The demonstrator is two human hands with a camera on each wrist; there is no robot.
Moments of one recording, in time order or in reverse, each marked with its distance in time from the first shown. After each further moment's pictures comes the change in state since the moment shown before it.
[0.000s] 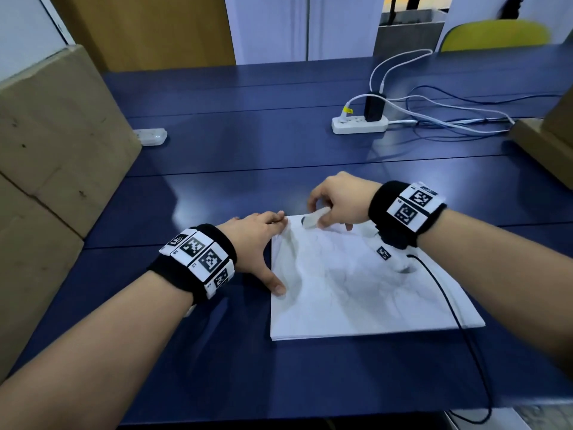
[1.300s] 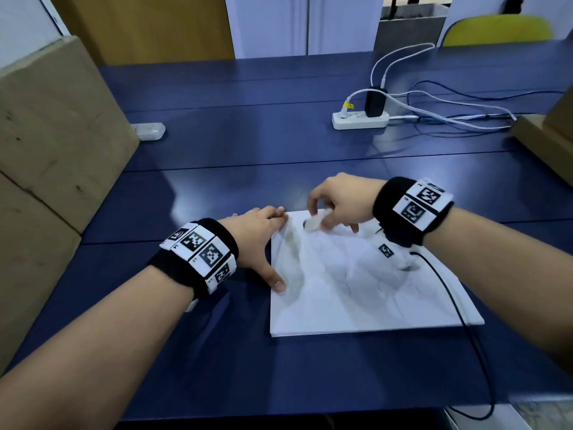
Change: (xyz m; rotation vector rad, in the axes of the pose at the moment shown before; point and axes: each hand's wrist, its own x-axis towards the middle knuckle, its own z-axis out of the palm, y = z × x) left_hand 0.006 -0.003 0.002 -0.029 -0.012 0.006; right_hand -0.004 0.000 0.000 -0.001 -0.114 0.006
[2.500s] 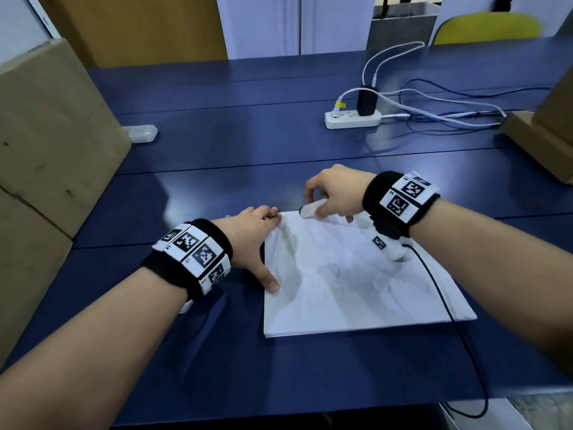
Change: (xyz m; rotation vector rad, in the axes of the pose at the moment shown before) left_hand -0.003 0.008 -0.006 0.047 -0.027 -0.018; right_hand 0.003 0.003 -0.006 -0.054 0.117 0.037
